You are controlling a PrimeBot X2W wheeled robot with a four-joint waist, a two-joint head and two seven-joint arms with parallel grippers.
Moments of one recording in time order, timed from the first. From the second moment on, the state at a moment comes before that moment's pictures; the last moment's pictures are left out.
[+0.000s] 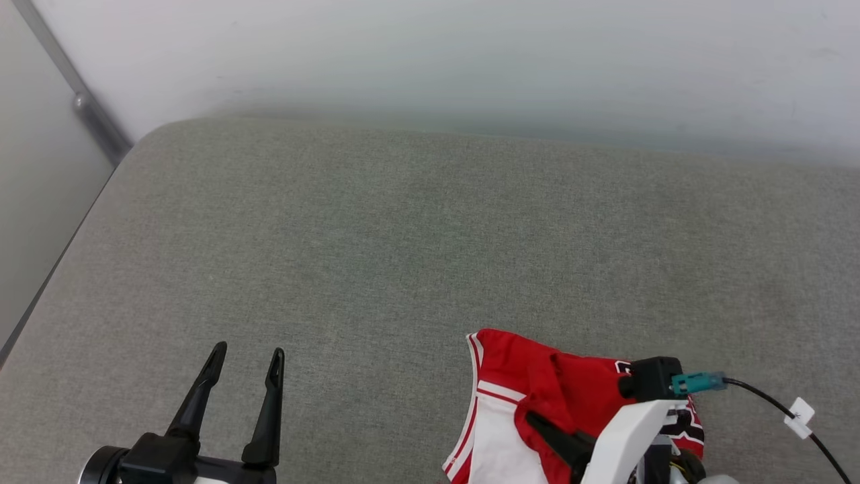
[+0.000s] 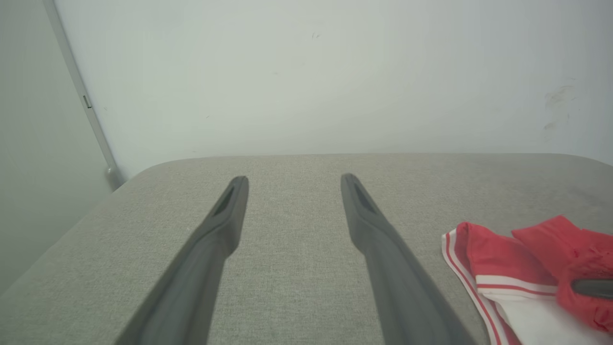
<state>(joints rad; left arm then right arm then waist) 0.16 0.16 -0.04 -0.12 -0.17 -0.13 -0.26 -0.04 -0.05 0.23 0.15 0.70 0.13 0.53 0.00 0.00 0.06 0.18</state>
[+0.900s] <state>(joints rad) 0.14 0.15 -0.04 -0.12 -0.18 -0.13 -0.26 -0.23 -0.21 0.20 0.00 0.20 0.13 0.31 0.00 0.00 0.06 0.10</state>
